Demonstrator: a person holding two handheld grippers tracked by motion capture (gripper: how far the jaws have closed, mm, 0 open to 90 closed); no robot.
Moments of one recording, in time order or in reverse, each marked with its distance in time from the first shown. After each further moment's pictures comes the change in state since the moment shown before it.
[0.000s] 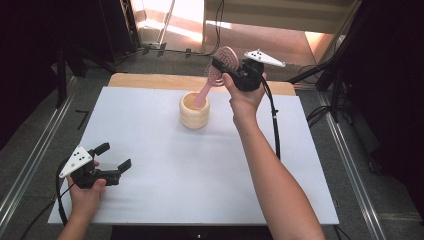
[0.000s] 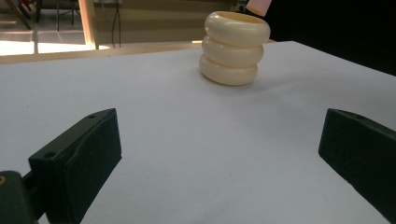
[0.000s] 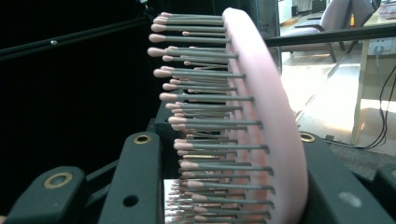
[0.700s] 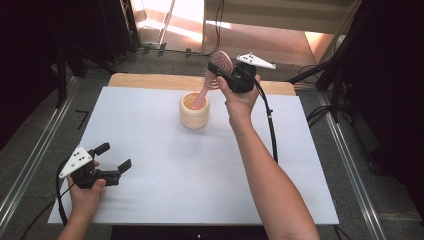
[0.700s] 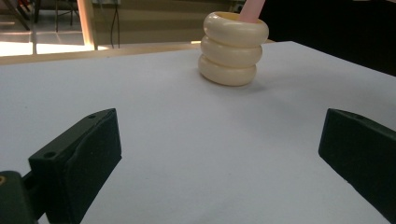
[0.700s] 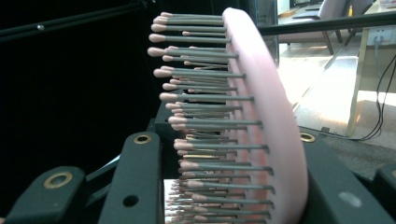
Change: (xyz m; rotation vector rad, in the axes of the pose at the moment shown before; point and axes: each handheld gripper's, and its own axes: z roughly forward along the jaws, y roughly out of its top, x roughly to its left) left arm 0.000 0.000 0.000 0.001 -0.004 0.004; right arm -0.004 -0.017 0.019 0.039 -0.018 -0.008
